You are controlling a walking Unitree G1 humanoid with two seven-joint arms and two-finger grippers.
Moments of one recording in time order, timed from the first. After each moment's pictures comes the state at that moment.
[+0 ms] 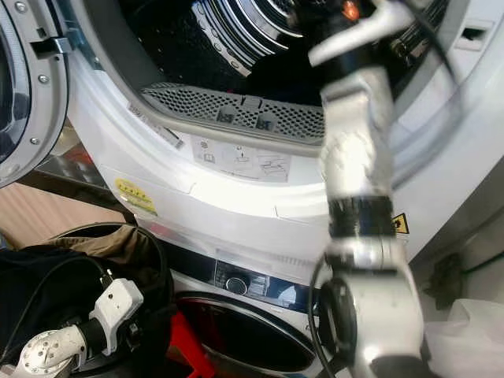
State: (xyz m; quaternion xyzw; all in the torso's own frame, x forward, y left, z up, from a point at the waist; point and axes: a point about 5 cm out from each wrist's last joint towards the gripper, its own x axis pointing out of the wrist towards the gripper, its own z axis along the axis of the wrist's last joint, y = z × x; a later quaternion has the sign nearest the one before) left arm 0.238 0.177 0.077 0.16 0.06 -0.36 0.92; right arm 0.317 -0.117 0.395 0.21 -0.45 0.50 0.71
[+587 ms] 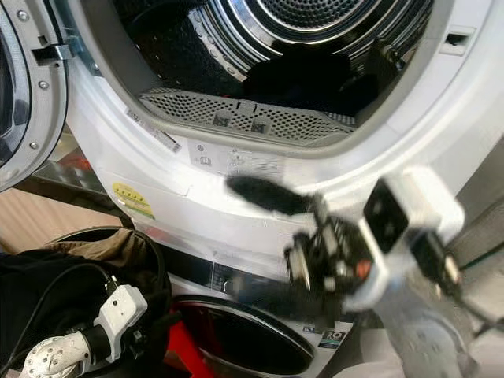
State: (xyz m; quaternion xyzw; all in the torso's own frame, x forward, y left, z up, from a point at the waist) left arm 0.232 0.175 0.070 0.15 0.07 -0.36 0.92; right arm 0.192 -0.119 0.238 0.13 -0.08 0.78 0.61
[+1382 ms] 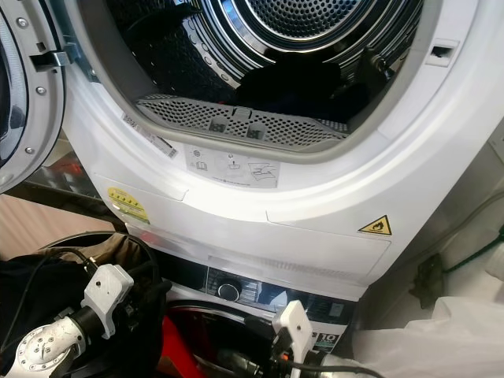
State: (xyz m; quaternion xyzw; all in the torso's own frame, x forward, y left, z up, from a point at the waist) left arm 0.239 0.184 0.101 0.14 -0.01 -0.29 0.94; right arm 0.214 -0.128 0.036 0.09 0.20 0.50 0.84
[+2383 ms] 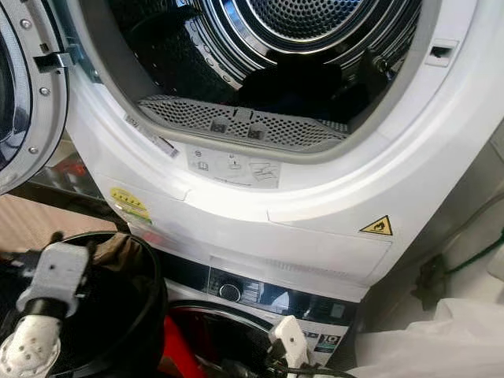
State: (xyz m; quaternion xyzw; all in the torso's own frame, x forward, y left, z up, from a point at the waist) left arm 0.223 0.233 0.132 0.23 0.00 0.17 0.96; right arm 0.220 -0.132 -0.005 0.09 0.24 0.46 0.85
